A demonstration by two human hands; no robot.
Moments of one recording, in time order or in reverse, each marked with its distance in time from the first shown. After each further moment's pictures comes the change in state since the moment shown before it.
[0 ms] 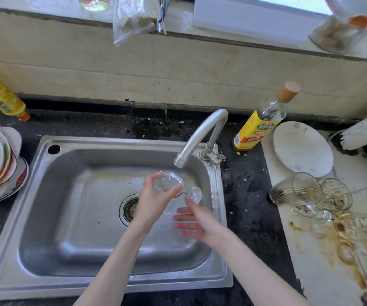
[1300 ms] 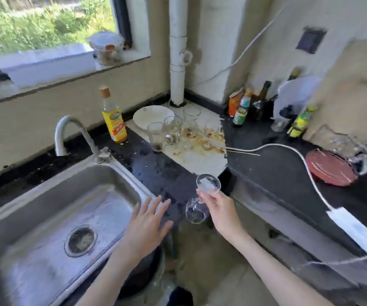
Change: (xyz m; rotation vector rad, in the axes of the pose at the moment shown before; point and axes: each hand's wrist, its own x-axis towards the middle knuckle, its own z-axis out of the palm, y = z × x) left_hand -0.216 -0.035 0.019 1.300 -0.642 1.185; right_hand -0.212 0.257 -0.083 -0.042 0.915 -0.859
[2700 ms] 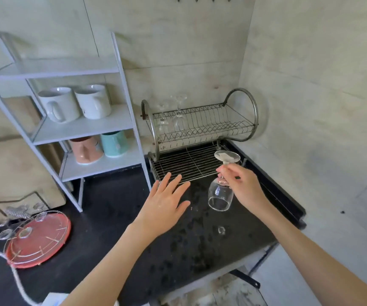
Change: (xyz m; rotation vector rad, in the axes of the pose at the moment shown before) left_hand 0.122 0.831 -0.027 -0.044 -0.062 1.231; right_hand -0.293 0.224 -0.710 -0.056 1.080 0.287
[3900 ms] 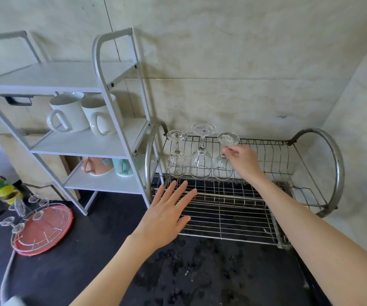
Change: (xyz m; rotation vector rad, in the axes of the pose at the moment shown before) left_hand 0.198 -0.029 0.027 0.105 -0.010 -0.386; right_hand 0.361 0.060 0.038 -0.208 -0.357 -0.209
